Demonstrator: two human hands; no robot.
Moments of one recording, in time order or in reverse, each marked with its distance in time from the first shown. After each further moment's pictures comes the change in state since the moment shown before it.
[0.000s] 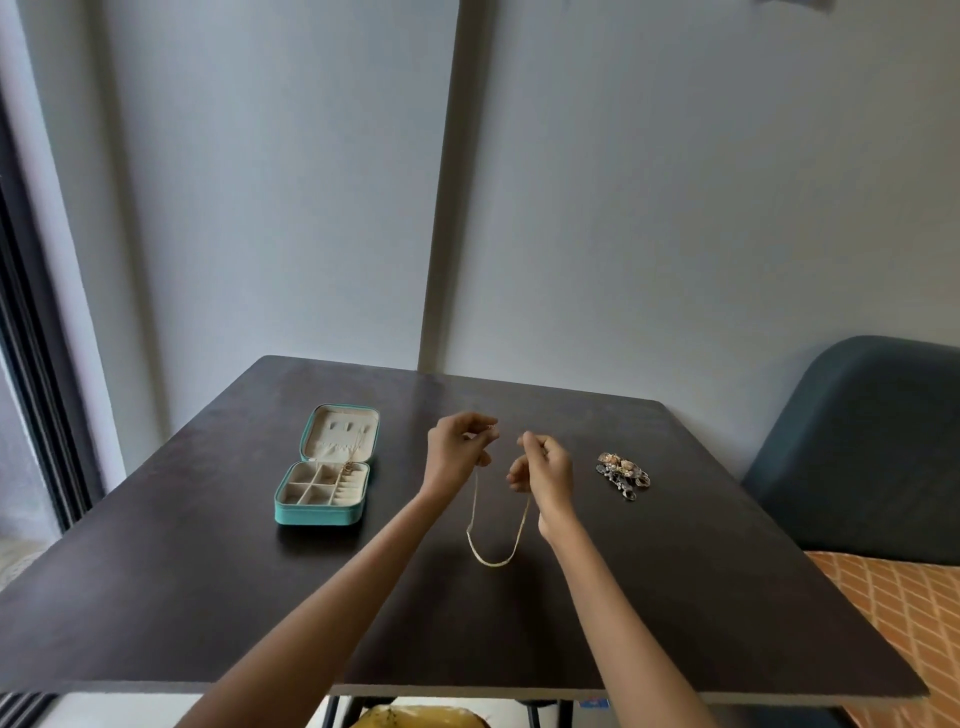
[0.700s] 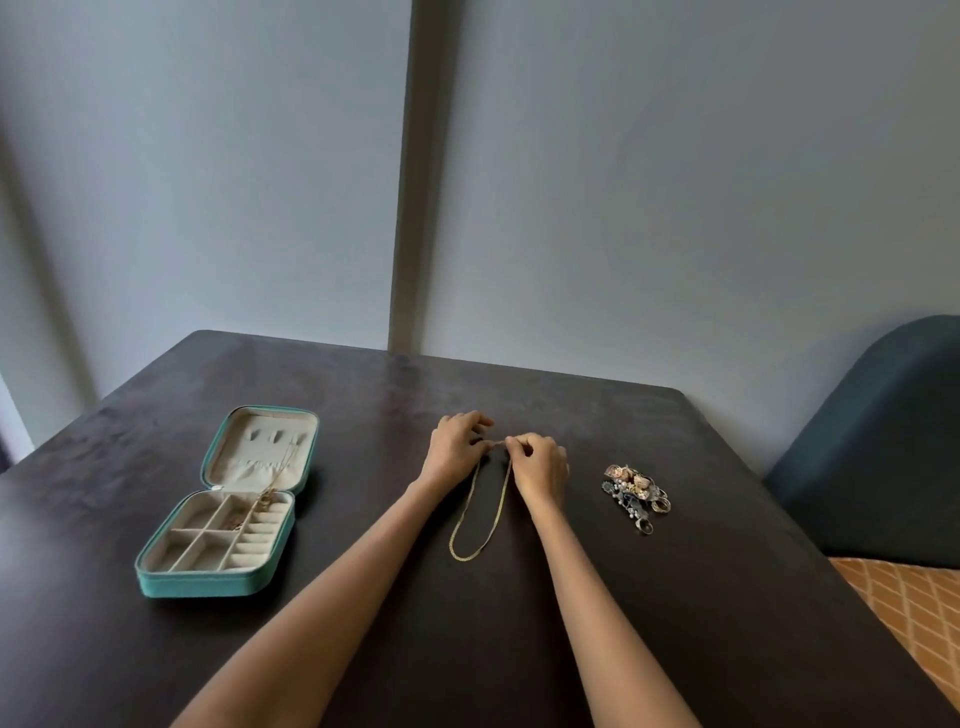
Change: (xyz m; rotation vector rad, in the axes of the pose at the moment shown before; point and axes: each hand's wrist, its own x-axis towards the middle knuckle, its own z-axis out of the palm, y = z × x) left_hand 0.100 -0.112 0.080 0.416 -0.229 -0.087; right_hand 0.139 0.086 -0.004 -0.863 0.088 -0.073
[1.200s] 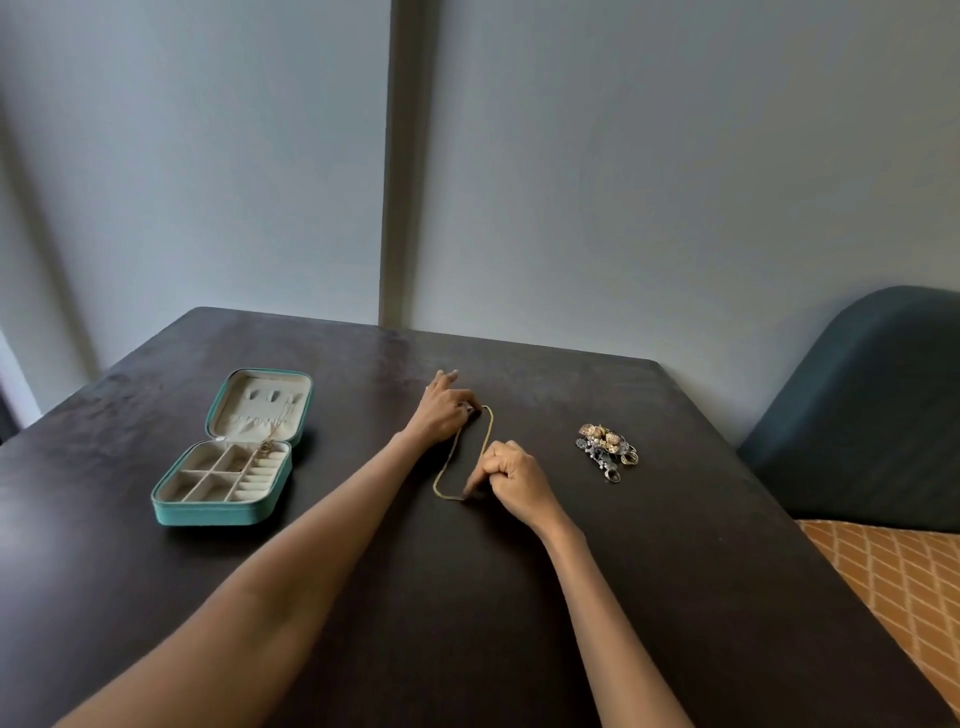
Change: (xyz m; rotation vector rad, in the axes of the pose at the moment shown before) left_hand -0.008 0.017 -0.010 0.210 -0.219 -0.008; right_hand -0.082 0.016 -0.049 0.158 -0.359 -0.496
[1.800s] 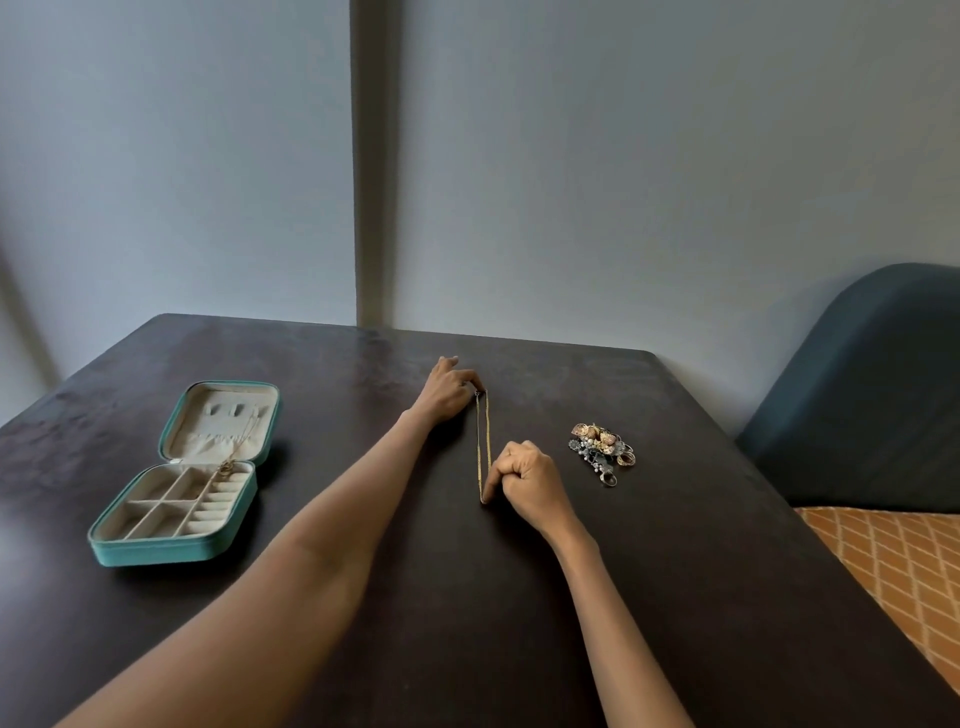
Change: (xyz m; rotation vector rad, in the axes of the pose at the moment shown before) left_hand 0.054 0.011 0.008 -0.035 -0.027 -0.024; right_hand 0.002 0.019 -0.017 0.000 0.096 0.121
